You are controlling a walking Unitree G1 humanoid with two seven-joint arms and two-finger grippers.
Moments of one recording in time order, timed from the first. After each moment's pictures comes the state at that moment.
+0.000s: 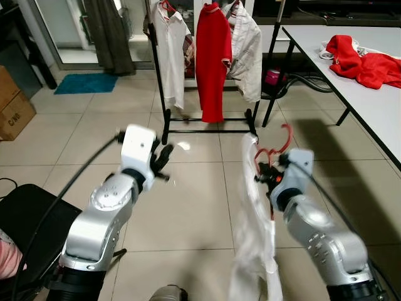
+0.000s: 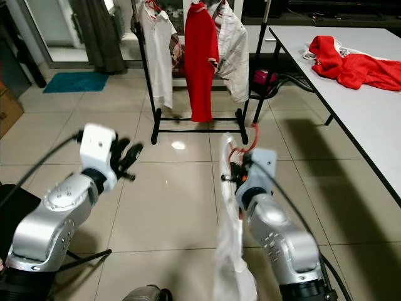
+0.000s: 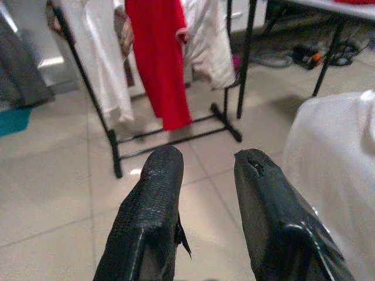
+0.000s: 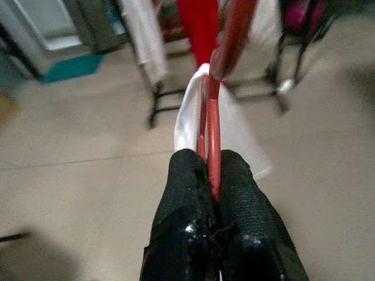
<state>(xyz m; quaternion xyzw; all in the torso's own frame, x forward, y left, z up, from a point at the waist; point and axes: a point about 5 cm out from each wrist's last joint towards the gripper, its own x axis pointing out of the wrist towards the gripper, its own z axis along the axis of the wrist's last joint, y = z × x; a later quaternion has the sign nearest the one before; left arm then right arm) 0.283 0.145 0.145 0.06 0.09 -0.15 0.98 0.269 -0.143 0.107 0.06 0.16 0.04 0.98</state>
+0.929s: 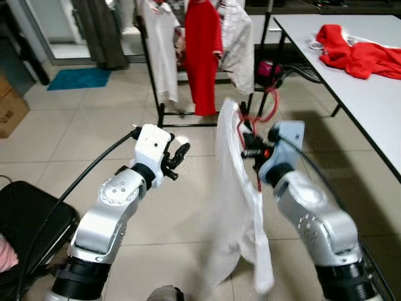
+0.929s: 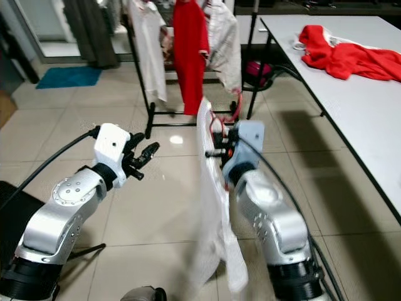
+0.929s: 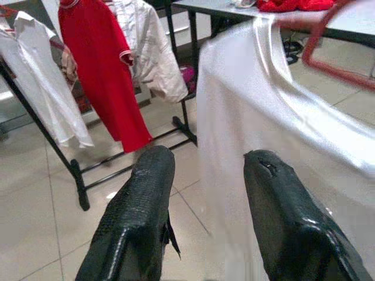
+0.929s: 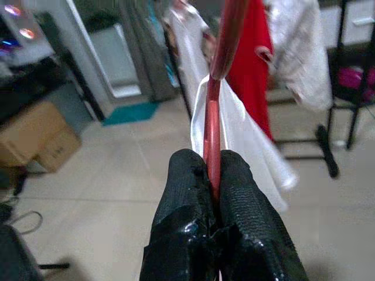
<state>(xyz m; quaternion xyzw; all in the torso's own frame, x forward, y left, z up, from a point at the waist) 0.291 0.128 0.150 0.09 0.05 -0.24 0.97 0.292 -0.115 0.162 0.10 0.06 0.15 0.98</state>
